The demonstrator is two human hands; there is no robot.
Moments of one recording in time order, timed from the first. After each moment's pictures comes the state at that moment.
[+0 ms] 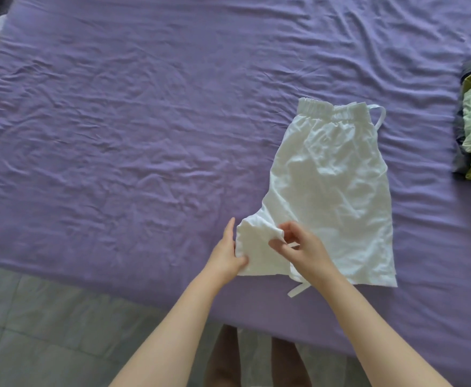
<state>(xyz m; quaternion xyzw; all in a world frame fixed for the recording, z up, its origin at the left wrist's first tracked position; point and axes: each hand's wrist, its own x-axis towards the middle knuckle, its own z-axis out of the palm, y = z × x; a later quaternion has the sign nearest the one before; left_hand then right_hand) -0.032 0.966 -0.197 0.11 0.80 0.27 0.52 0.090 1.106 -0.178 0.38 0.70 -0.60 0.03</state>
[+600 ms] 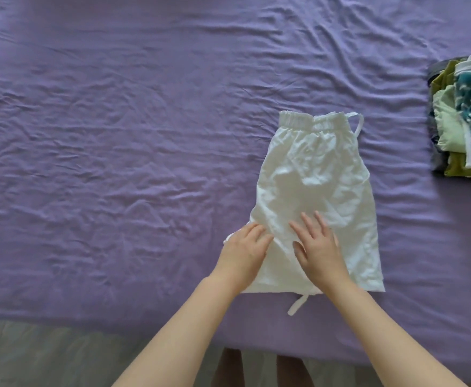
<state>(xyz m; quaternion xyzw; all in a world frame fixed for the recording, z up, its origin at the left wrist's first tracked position) -0.039 1.020 -0.196 0.61 0.76 0.10 0.20 0.104 1.134 -0.211 0.37 0.89 -0.25 0.06</state>
